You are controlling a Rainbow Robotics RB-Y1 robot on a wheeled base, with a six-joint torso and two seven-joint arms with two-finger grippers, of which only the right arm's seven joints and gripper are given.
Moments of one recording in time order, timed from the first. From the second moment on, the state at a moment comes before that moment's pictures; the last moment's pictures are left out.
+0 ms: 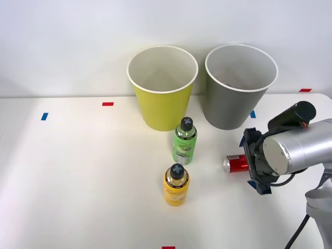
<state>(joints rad) -0.23 -0.29 0.11 -2.03 -0.23 1.68 -0.17</state>
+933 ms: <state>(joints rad) -0.35 -0.30 0.15 -1.79 -0.20 1.67 -0.15</state>
